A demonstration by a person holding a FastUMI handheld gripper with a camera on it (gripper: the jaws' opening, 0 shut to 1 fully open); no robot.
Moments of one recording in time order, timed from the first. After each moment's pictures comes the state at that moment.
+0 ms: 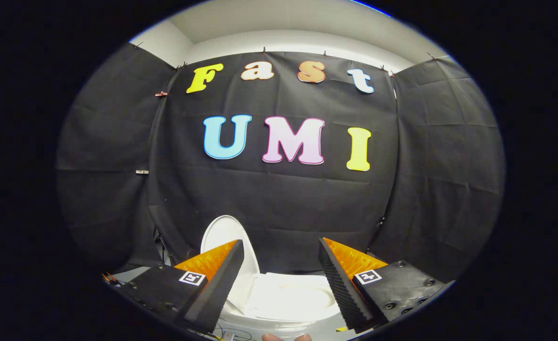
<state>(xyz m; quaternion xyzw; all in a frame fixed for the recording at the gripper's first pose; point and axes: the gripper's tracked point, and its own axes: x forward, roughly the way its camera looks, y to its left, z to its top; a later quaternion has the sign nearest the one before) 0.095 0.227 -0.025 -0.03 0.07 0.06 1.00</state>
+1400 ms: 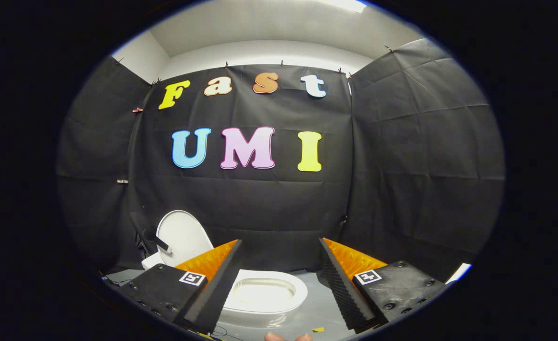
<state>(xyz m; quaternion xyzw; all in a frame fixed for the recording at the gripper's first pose) 0.027 0.043 -0.028 0.00 0.04 0.00 1.00</state>
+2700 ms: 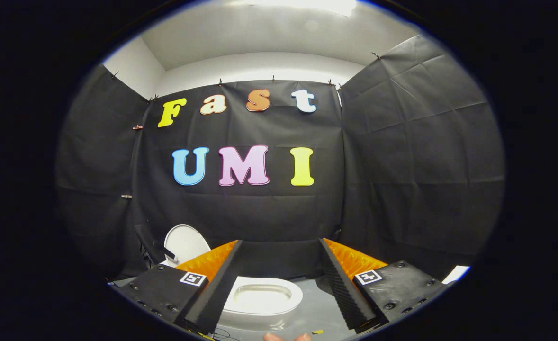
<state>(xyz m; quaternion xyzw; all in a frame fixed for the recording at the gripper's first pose) -0.024 0.014 0.016 0.02 0.00 0.00 1.00</state>
